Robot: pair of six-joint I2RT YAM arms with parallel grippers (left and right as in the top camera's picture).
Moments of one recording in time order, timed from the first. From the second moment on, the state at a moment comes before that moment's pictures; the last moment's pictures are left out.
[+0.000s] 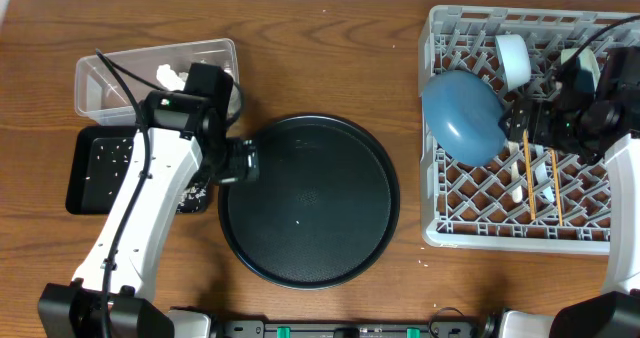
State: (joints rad) left arm -0.17 1.51 1.32 -1.36 -0.04 -0.32; right arm -0.28 1.50 1.38 -1.09 -0.28 -0.05
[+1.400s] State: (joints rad) left arm -0.17 0.39 0.73 -1.01 -0.04 -0.36; right arm -0.28 0.46 0.66 -0.99 -0.19 0.00
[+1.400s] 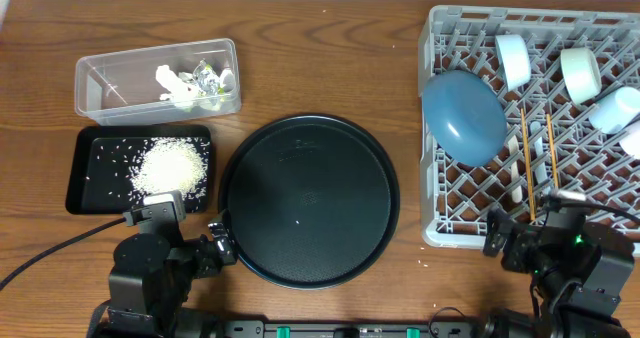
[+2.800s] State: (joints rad) left arm -0.17 0.39 0.73 -1.01 -0.04 -0.36; right arm -0.02 0.01 0.29 -0.29 -0.19 -0.06
